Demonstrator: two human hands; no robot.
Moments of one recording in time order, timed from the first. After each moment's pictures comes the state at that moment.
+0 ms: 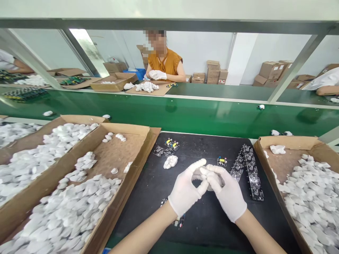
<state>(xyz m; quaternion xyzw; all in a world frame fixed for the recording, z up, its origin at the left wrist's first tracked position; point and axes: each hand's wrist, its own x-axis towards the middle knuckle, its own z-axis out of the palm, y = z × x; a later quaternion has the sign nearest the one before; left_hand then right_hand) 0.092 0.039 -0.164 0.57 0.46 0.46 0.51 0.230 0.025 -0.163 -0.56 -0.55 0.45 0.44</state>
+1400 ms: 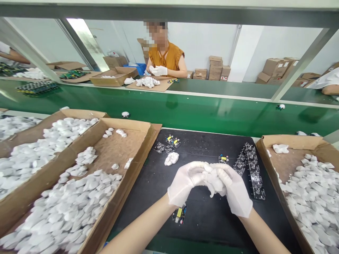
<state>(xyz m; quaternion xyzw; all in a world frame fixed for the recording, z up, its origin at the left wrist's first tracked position) 0.083 0.046 -0.153 0.35 0.33 0.47 0.74 0.230 0.027 -0.148 -0.50 -0.41 0.58 0.50</state>
